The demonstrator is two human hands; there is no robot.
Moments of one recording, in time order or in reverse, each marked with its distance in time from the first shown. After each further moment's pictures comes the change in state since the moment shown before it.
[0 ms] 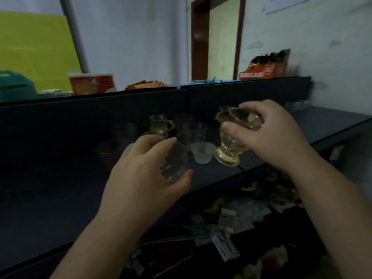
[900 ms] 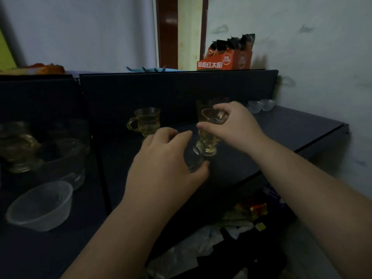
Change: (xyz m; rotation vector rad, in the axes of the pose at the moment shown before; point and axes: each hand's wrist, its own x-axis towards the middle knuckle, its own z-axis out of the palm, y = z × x) left_hand 0.183 0.149 0.271 -0.031 -0.065 0.017; right_hand 0.186 0.292 -0.011 -0.112 -0.111 0.060
